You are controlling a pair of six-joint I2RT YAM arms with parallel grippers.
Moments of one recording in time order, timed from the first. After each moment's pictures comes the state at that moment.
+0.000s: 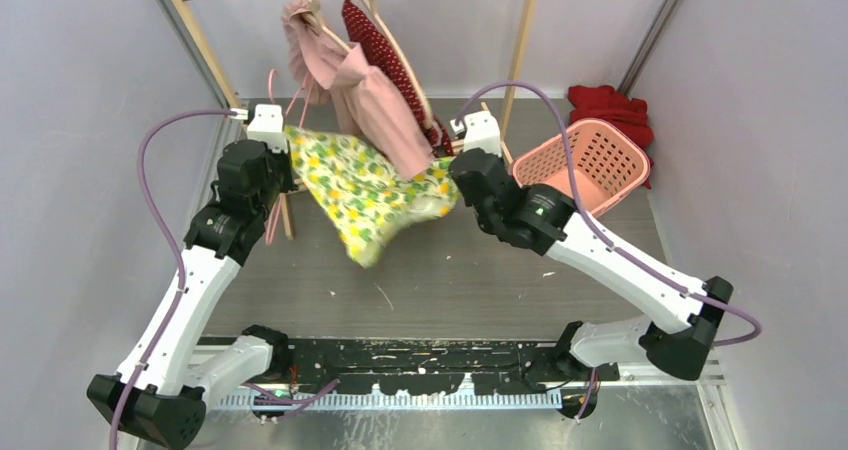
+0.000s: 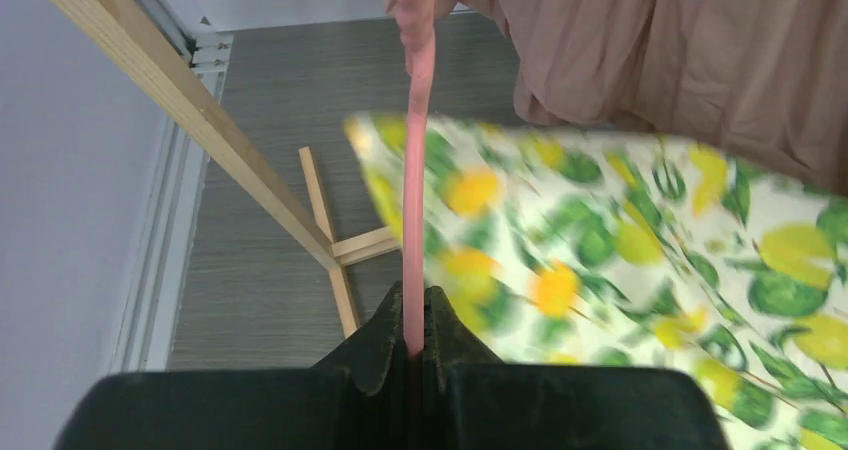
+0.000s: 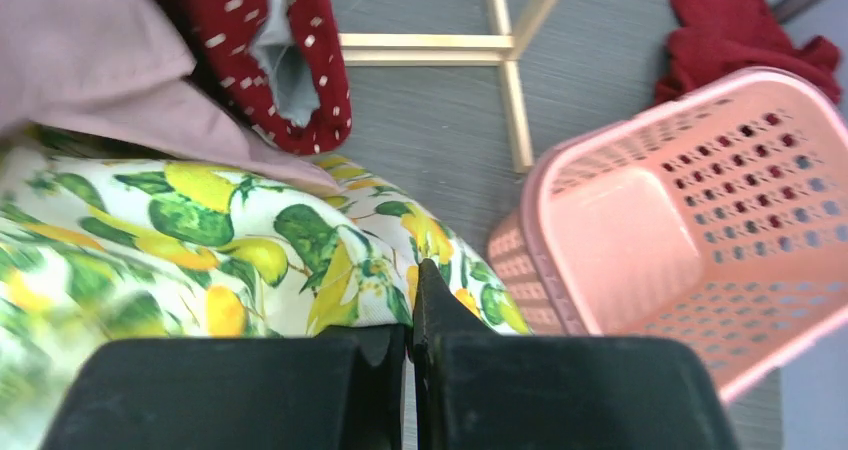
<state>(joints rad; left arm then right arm) -0.29 0.96 1.08 -0.43 -0.26 -0.03 0.94 1.29 1.37 -0.69 0.74 0.28</state>
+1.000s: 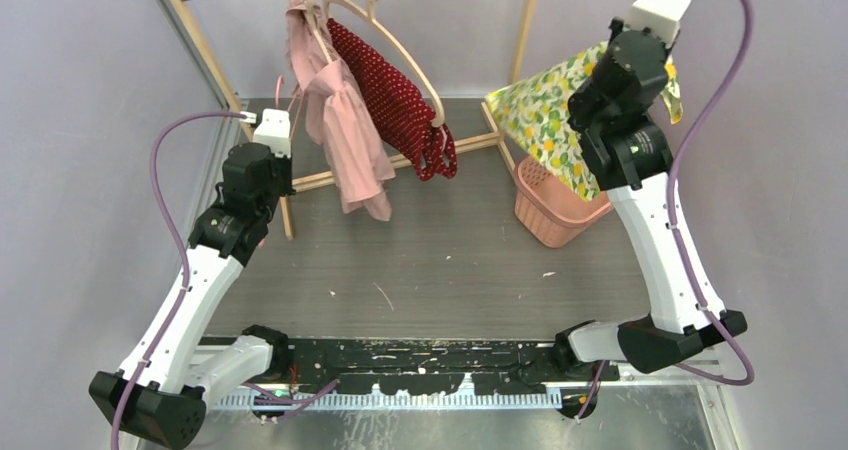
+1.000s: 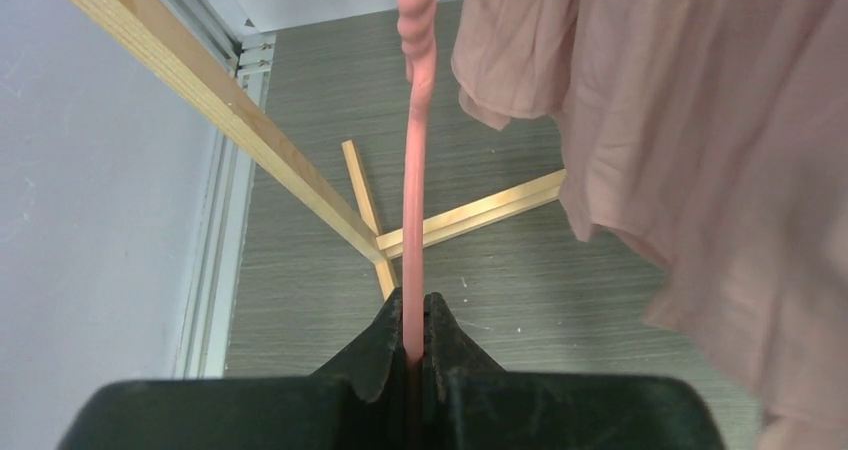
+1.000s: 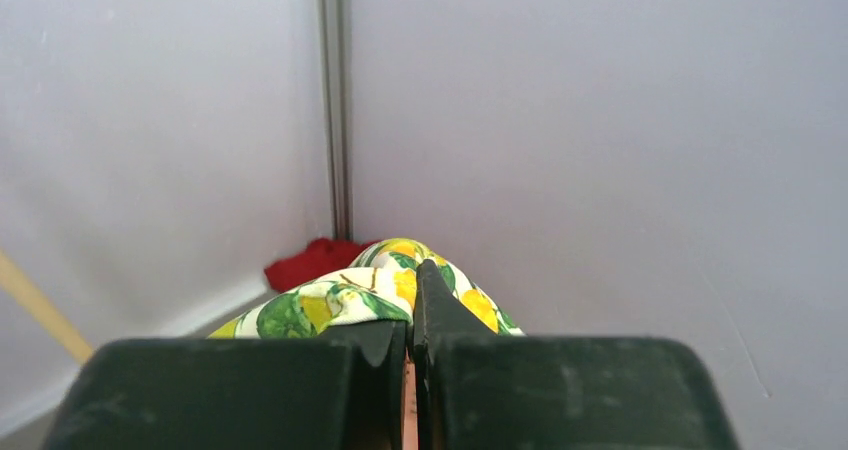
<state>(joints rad) -0.29 0.97 1.04 -0.42 -0.32 0.08 0.38 1.34 1.80 -0.24 1.10 -0.28</state>
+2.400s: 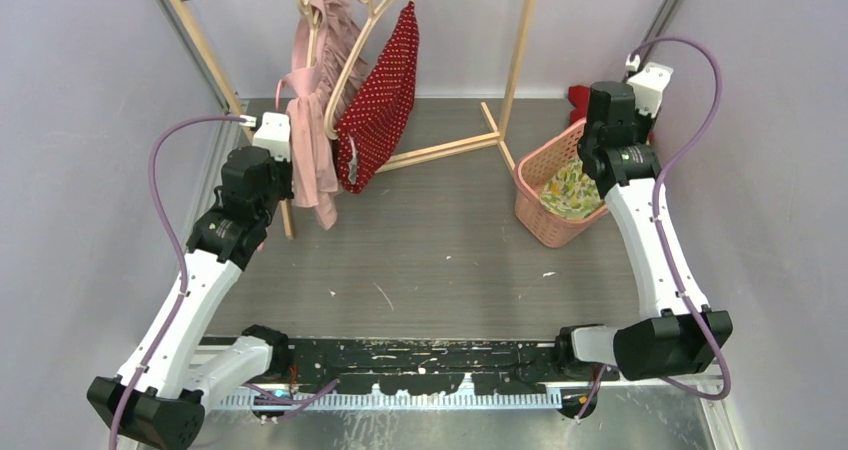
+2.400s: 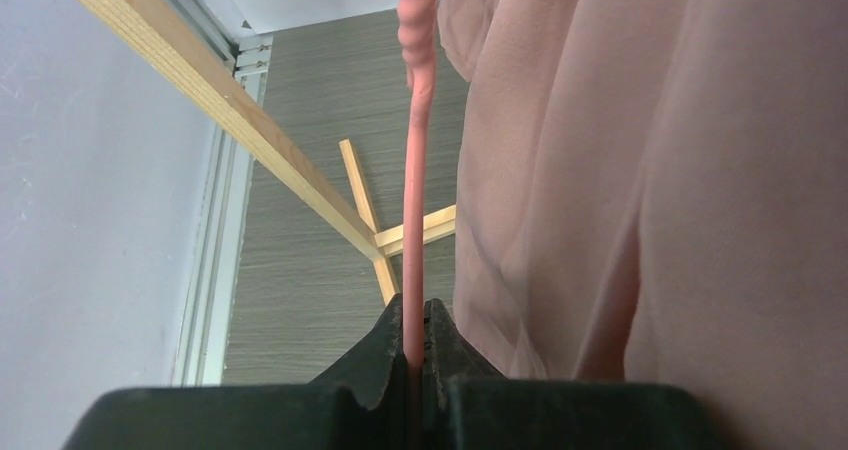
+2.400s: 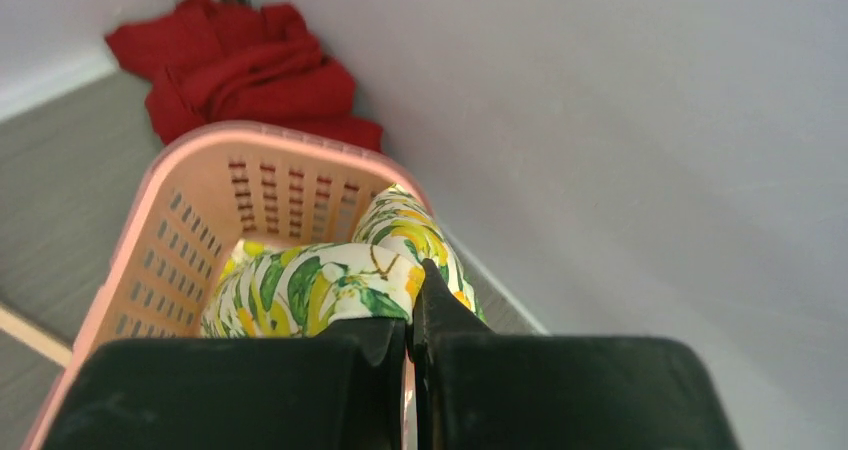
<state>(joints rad) -0.30 0.95 1.03 -0.44 -0.32 0.08 0.11 1.28 1.42 -0.55 0.94 0.11</state>
